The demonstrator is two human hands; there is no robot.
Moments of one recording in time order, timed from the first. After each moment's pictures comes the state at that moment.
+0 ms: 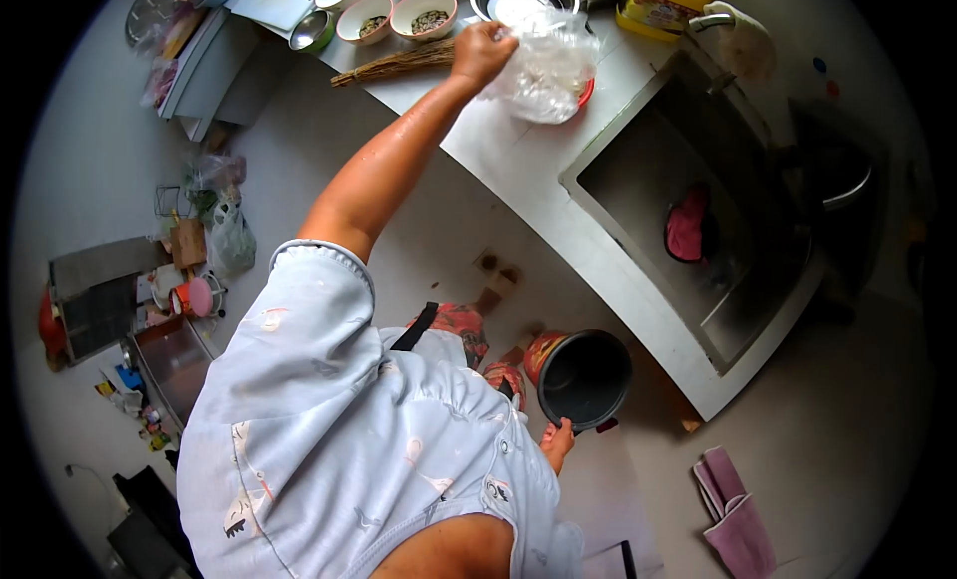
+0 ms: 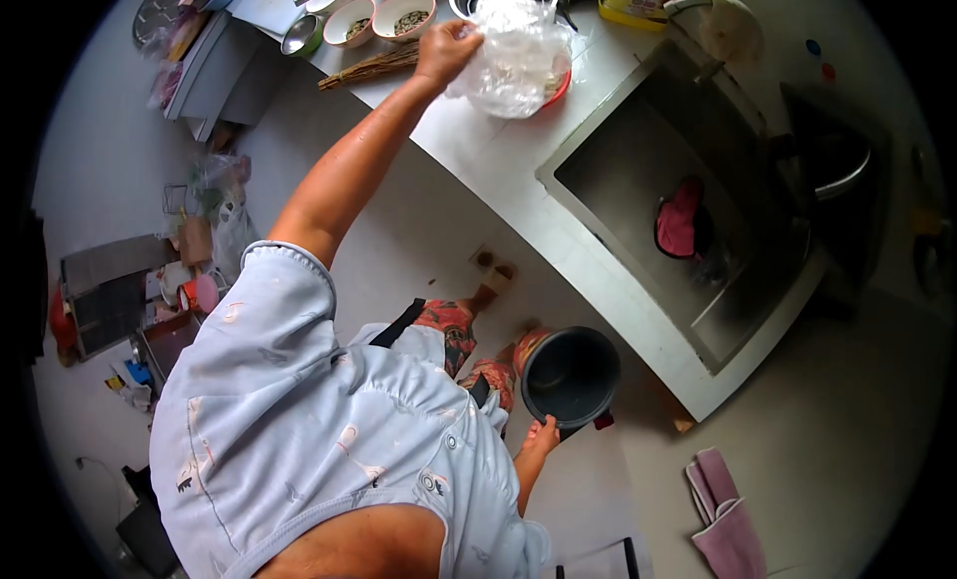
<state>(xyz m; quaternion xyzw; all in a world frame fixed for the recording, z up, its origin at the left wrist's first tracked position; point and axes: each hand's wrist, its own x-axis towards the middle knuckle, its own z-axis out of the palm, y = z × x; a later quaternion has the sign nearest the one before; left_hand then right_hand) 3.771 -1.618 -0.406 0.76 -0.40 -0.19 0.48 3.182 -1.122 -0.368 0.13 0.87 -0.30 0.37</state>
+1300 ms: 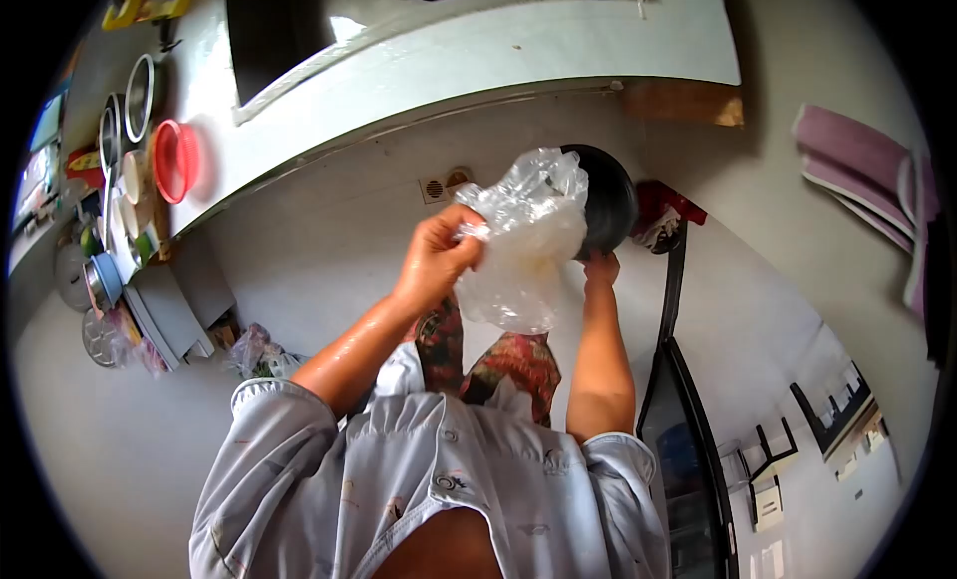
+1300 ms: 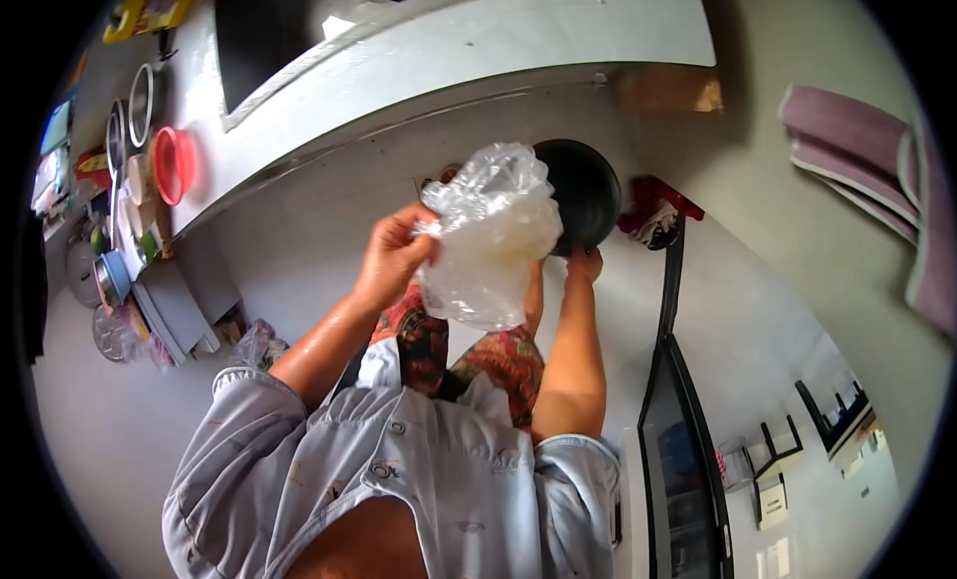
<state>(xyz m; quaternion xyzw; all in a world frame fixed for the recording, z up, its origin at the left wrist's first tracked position) 3.468 -1.389 -0.352 0.40 -0.27 -0.84 0.24 3.141 -1.137 -0.542 0.07 0.90 -0.33 0.27</state>
